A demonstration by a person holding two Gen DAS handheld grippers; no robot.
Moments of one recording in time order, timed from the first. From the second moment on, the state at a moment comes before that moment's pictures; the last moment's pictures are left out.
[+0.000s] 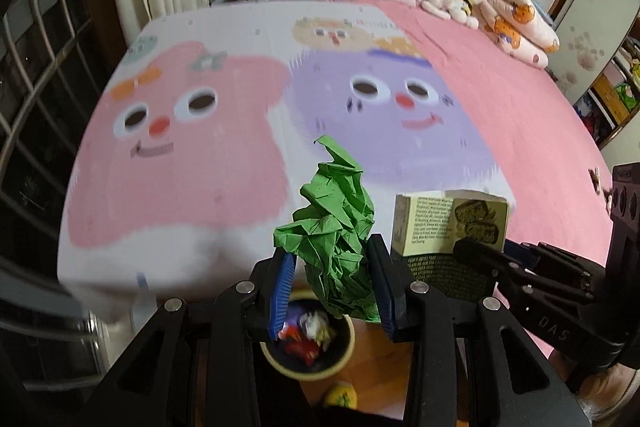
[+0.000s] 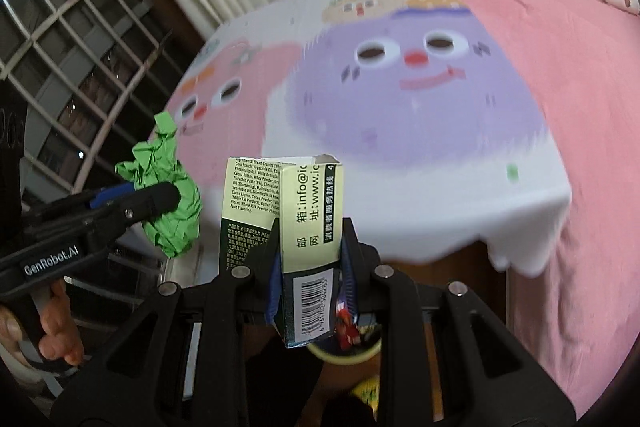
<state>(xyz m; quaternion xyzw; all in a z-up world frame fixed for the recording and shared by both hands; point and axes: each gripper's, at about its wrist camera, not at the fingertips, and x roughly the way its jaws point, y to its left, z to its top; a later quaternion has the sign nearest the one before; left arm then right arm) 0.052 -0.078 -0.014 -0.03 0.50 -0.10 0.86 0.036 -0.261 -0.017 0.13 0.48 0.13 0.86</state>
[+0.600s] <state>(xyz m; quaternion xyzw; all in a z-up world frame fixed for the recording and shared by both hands) -0.015 -0.070 -0.143 0.01 0.59 -0.11 0.80 -0.035 -0.243 -0.175 0.13 0.60 0.09 0.79</state>
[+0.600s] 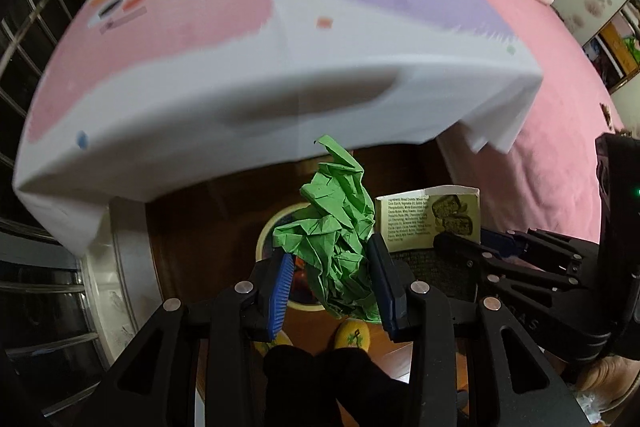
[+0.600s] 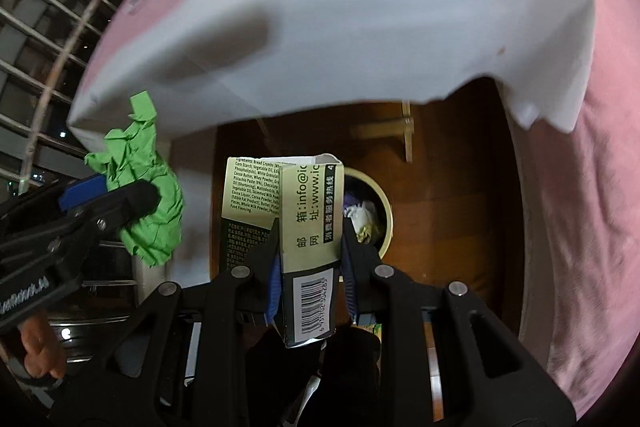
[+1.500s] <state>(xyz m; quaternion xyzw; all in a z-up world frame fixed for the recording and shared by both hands) 0.024 -0.037 -0.315 0.01 0.64 -0.07 0.77 0.002 -0.214 -0.348 0.15 0.65 0.05 0.74</state>
